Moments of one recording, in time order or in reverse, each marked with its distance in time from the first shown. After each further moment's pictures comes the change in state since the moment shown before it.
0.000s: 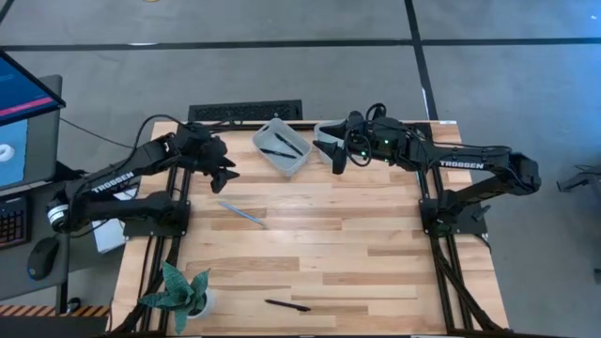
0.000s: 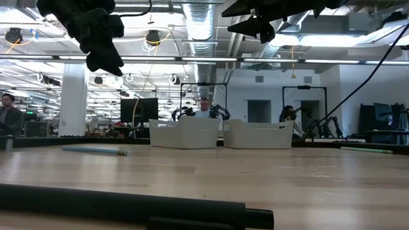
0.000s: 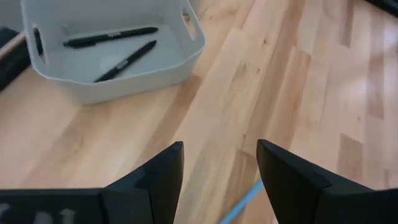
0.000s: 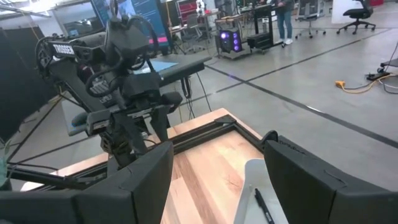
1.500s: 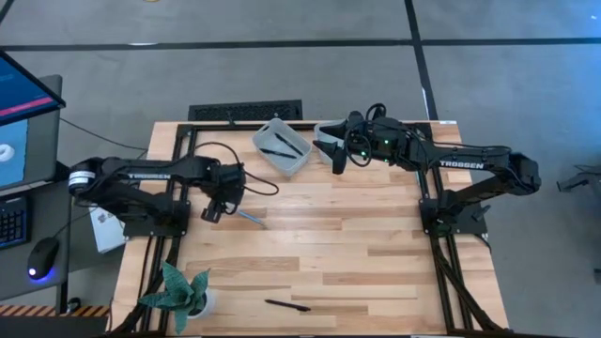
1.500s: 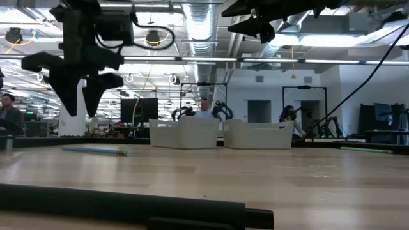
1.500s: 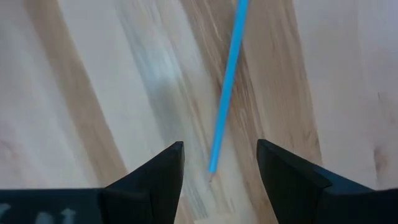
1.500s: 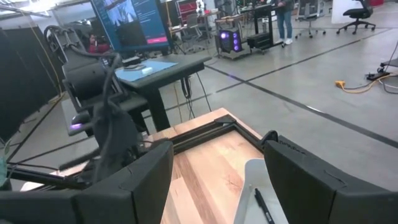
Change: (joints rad) left arm -0.391 0.362 -0.001 -0.250 -0.284 0.516; right arm 0.001 0.000 0.000 0.000 0.000 0.000
